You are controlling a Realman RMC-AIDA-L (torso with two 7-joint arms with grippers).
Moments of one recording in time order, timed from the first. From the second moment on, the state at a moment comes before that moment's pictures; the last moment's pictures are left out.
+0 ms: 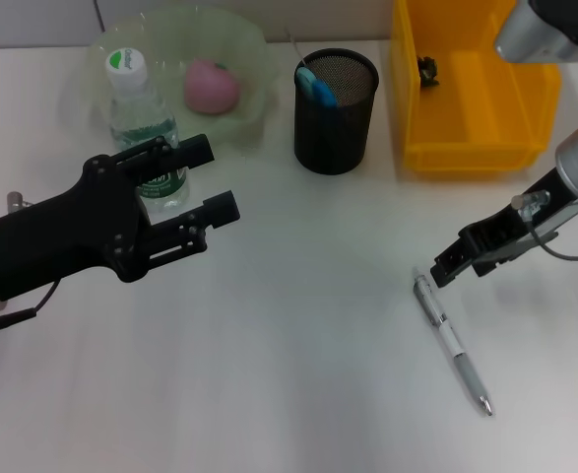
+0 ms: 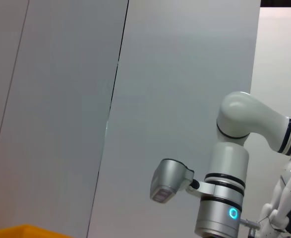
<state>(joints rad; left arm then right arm) -0.30 -2.06 1.04 0.64 1.37 1.75 -1.17 0.70 2.08 -1.24 -1.17 -2.59 -1.68 2.89</state>
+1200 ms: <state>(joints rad) -0.30 -2.06 1.04 0.64 1.37 1.74 -1.16 0.76 2.08 -1.31 -1.00 -2.58 -1.56 2.89</state>
